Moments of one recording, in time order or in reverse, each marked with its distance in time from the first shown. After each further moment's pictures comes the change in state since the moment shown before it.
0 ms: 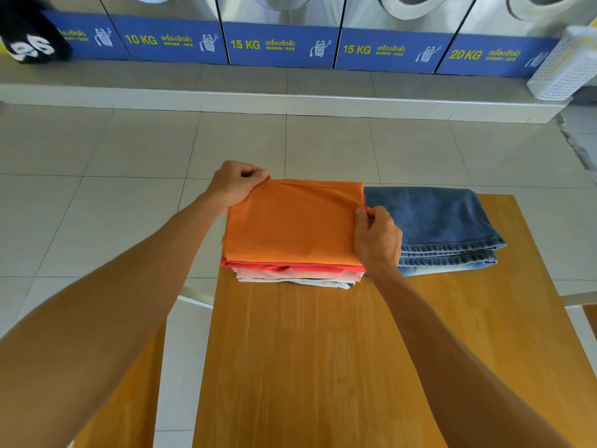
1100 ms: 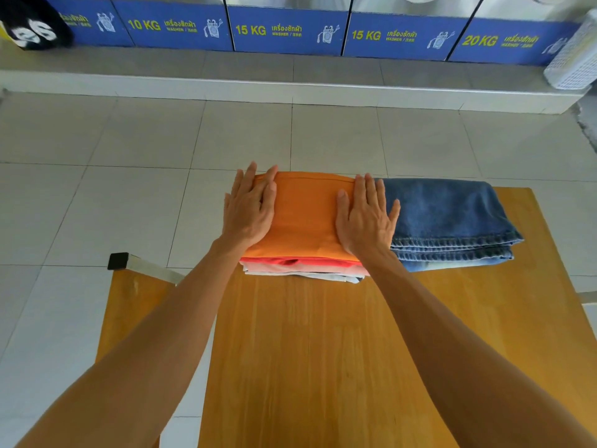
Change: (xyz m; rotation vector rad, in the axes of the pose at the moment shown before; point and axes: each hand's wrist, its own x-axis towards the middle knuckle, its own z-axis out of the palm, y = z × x) left_hand -0.041 -0.043 0.050 0.372 0.188 0.169; right_hand 0.014 -0.007 0.041 -0.465 -0.112 -0.250
